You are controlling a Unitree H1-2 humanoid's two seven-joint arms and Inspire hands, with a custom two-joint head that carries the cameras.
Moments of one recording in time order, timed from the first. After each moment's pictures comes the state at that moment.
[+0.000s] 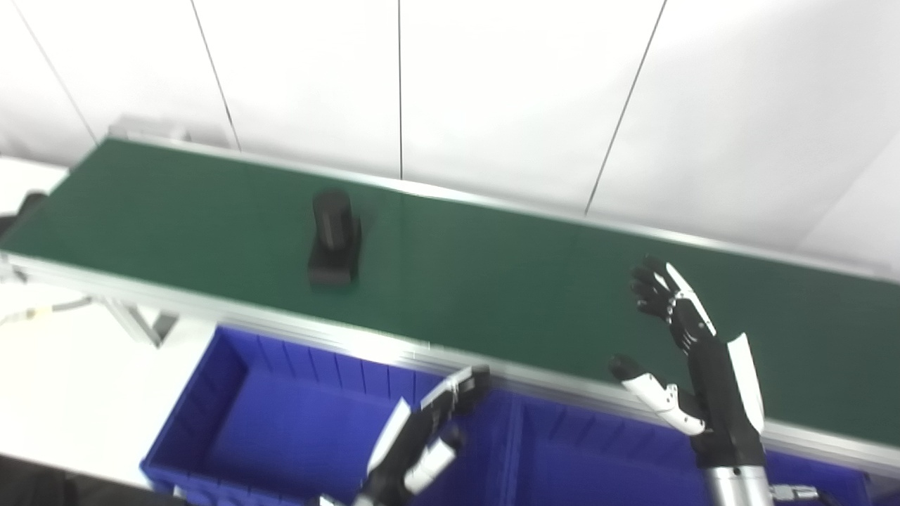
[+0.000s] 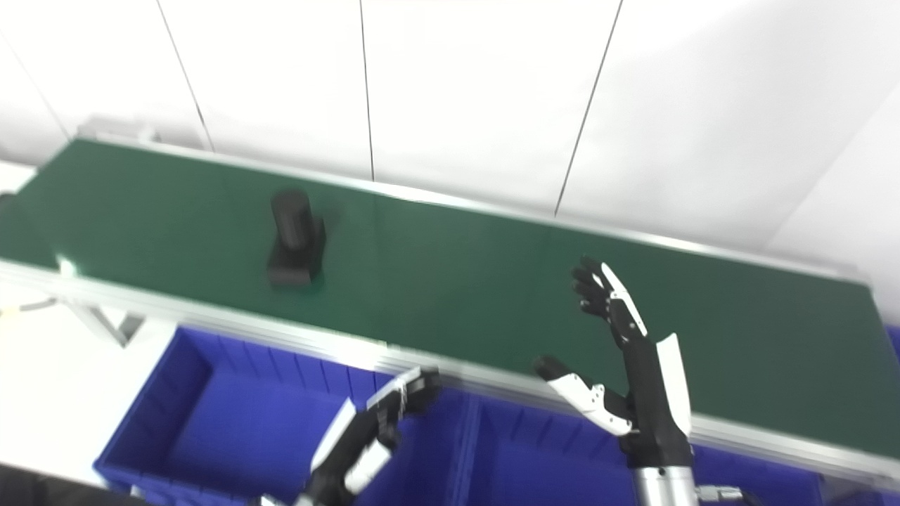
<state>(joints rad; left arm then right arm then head) 0.23 -0.05 -0.25 0.20 0.21 -0.43 -0.02 0.02 -0.11 0.12 -0.31 -0.28 -0.10 0.06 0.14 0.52</state>
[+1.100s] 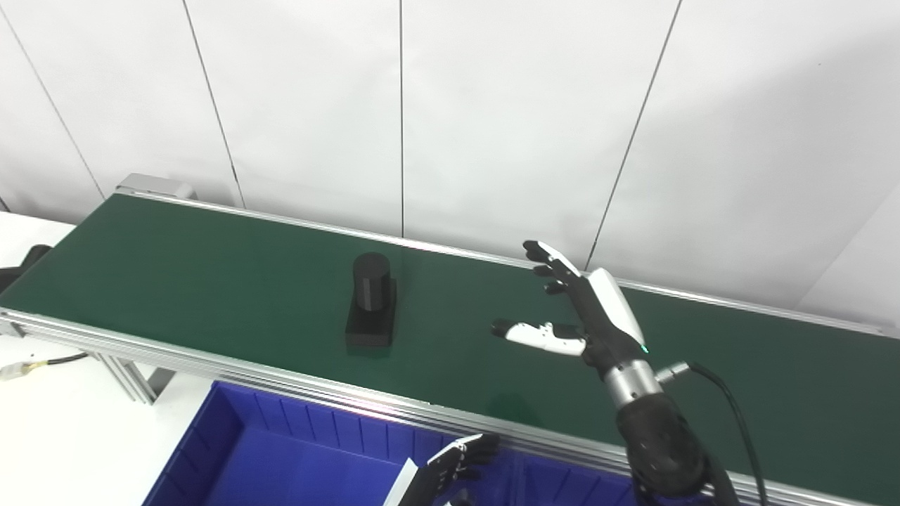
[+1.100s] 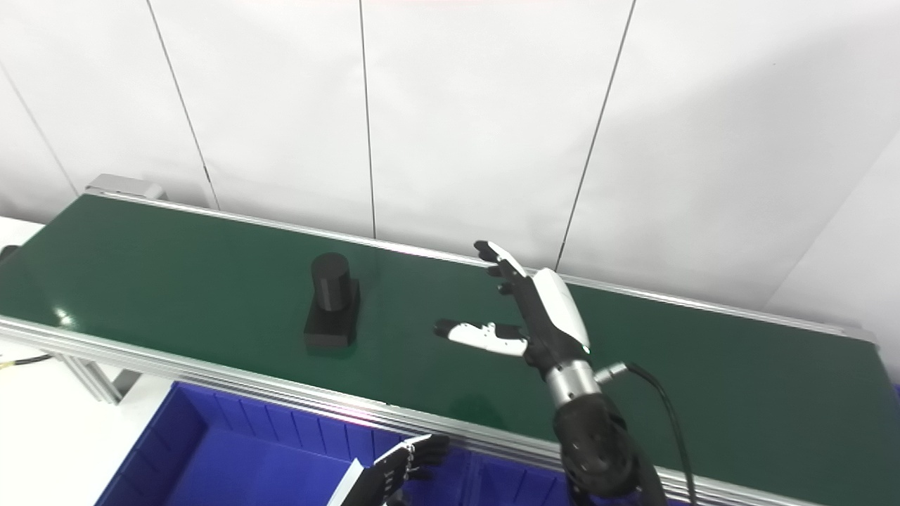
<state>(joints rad) 0.18 -0.01 -0.39 0.27 0.18 -0.43 0.12 -0.45 -0.06 0.29 0.15 -0.51 0.08 0.11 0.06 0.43</state>
